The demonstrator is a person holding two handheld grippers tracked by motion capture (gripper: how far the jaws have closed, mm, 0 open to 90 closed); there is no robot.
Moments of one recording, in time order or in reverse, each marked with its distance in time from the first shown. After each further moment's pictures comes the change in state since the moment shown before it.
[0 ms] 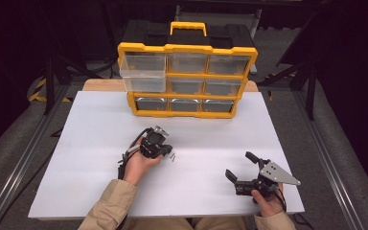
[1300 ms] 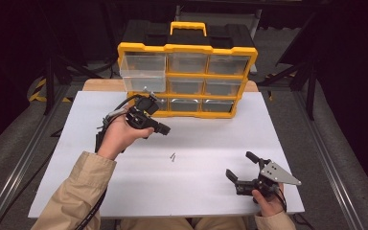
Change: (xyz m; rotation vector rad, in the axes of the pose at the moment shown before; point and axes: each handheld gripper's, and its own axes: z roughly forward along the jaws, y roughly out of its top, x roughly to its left) left arm -0.011 0.090 -0.133 0.108 -0.186 0.018; right arm -0.001 0.000 -0.001 -0.005 0.003 0.001
